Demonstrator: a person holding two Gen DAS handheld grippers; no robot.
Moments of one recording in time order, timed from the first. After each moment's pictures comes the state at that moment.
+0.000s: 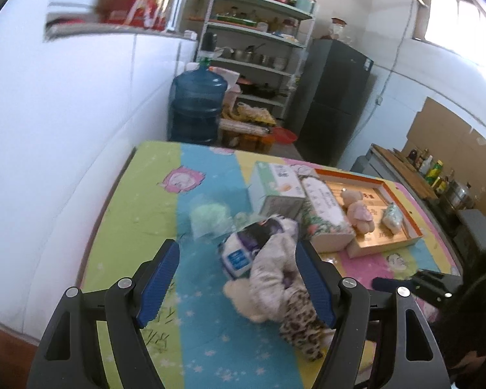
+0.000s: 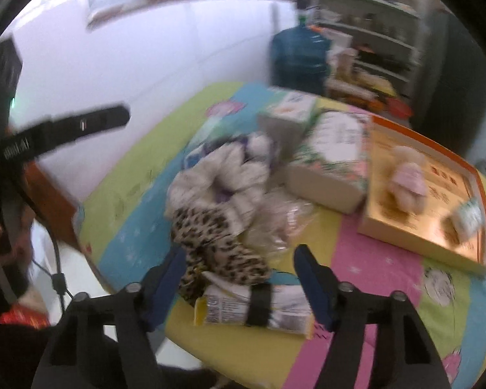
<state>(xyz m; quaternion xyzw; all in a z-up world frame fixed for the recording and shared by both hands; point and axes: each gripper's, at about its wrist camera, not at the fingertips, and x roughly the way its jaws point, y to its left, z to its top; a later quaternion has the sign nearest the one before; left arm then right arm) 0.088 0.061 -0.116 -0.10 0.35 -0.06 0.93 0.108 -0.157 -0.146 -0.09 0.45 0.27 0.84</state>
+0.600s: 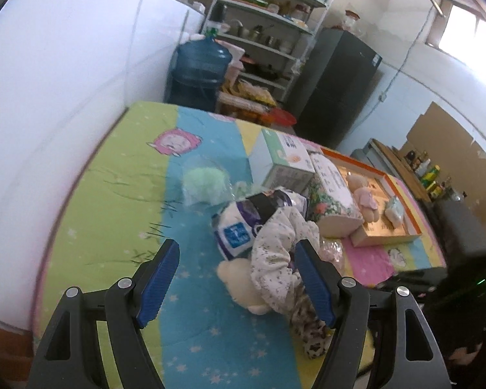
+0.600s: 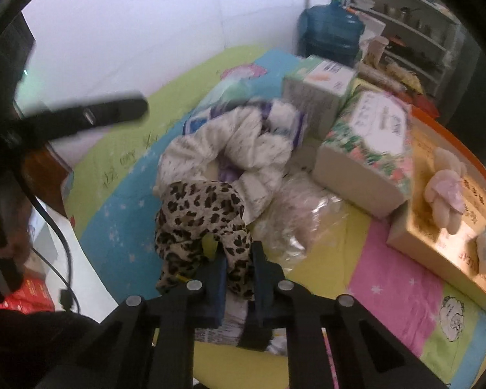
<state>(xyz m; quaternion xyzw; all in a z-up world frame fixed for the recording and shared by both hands) 0.112 0.054 -0.166 -0.14 0.39 -0.07 0.91 0.136 -0.147 -0.174 -0.13 0.49 0.31 0.81</state>
